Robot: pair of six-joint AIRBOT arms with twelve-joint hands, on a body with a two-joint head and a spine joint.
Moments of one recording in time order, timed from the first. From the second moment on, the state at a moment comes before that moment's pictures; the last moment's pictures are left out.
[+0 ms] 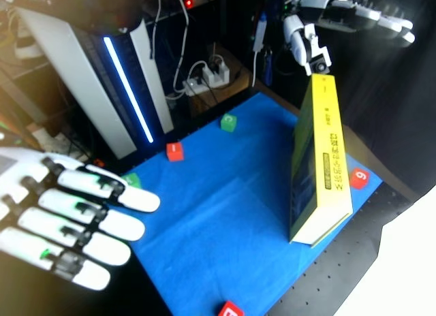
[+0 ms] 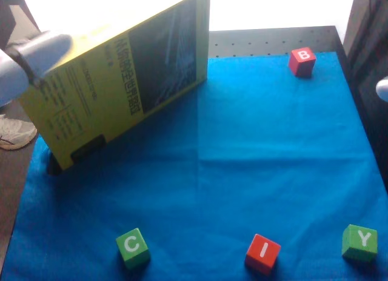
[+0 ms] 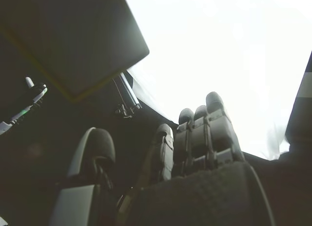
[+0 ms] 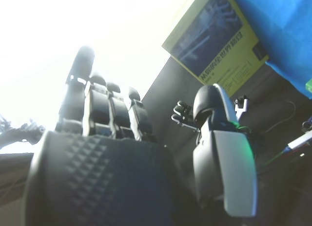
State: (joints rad) left arm 1.00 -0.76 0.87 -0.35 -1.44 1.17; right arm -0.97 -0.64 0.86 0.14 1.06 -1.05
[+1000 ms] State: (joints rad) left arm 0.94 -0.89 0.97 -0.42 -1.20 1.16; right arm -0.97 -0.65 0.86 0.14 1.06 -1.05
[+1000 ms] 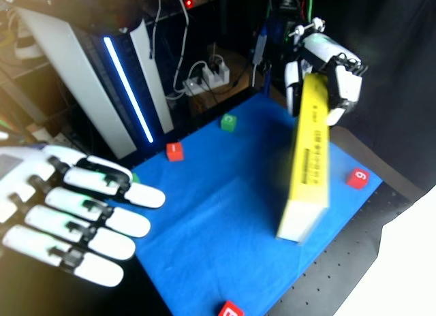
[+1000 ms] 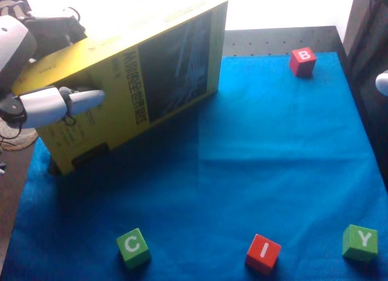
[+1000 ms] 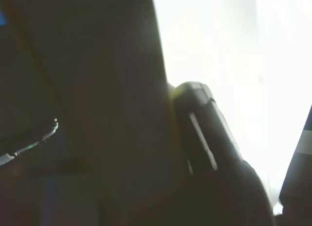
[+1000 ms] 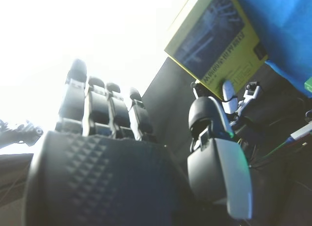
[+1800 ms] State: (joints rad) left arm 0.82 -0.90 0.93 -0.09 -1.23 1.16; right arm -0.76 -0.74 0.89 -0.05 1.05 -1.05
